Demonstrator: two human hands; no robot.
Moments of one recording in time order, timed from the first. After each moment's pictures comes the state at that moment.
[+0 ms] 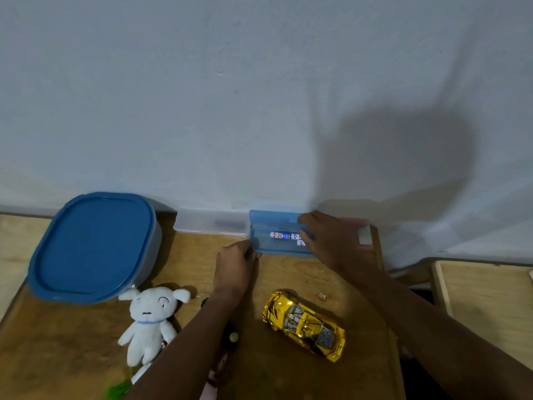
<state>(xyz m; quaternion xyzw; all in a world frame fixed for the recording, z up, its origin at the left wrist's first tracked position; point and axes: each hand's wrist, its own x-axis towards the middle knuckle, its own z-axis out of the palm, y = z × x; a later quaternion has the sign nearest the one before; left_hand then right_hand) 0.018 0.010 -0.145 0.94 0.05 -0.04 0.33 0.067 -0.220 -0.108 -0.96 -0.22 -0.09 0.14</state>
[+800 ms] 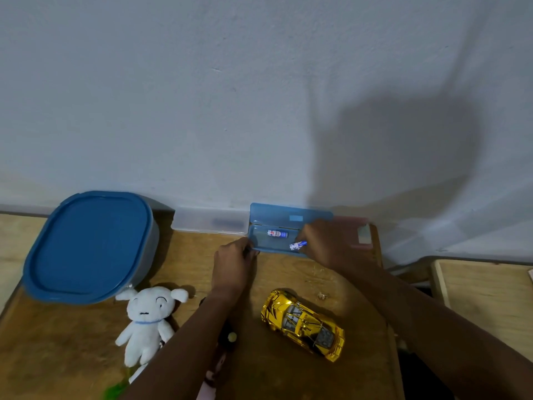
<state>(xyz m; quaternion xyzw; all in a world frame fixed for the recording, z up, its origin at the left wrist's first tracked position) 0.021 0.010 -0.147 0.94 0.05 -0.04 0.33 0.080 -0.209 -0.119 -0.96 -0.14 0.19 0.11</state>
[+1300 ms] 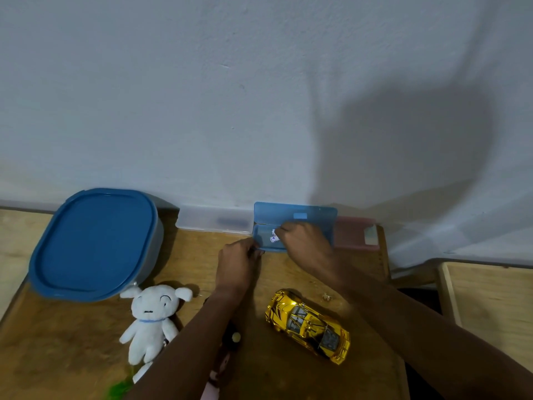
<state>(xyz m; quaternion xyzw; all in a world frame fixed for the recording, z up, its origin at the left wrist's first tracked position) 0.022 0.011 -0.149 0.95 0.04 -0.03 0.32 0.074 -0.165 -0.127 -0.95 -0.29 0.06 0.06</state>
